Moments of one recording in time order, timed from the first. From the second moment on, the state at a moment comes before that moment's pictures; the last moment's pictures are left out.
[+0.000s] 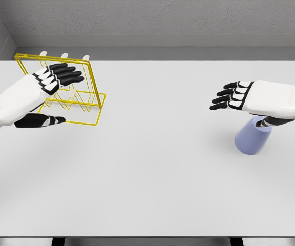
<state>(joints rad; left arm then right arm) -0.14 0.85 -0.20 -1.80 -0.29 -0.61 -0.07 -0.77 -1.21 0.86 -1.77 0.21 -0.61 0.32</state>
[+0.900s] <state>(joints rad) -0.23 0.78 -0.66 -1.79 0.10 -0.61 -0.06 -0.75 -1.31 0.92 -1.68 0.32 -0.61 0.32</state>
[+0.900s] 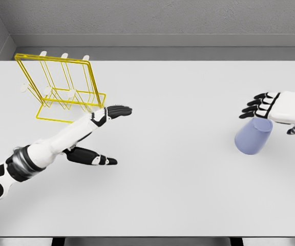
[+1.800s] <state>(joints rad) -0.38 0.72 -0.87 -1.79 0.54 -0.17 -0.12 -0.76 -1.17 0.98 -1.54 0.38 -0.61 0.34</state>
